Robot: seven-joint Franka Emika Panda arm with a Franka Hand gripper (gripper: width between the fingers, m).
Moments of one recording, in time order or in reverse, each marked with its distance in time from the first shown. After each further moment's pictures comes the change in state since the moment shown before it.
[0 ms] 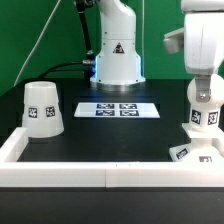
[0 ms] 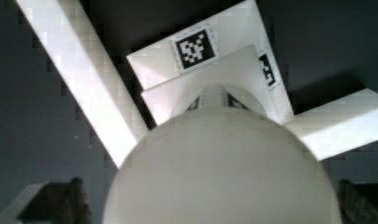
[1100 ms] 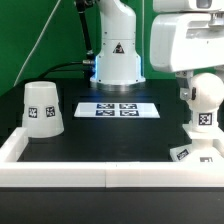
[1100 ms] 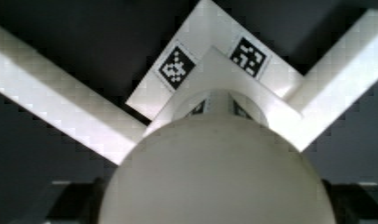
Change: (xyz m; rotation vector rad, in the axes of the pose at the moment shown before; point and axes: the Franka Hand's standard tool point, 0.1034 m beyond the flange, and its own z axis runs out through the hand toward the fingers) arm -0.004 0.003 0.000 -0.004 0.019 0.592
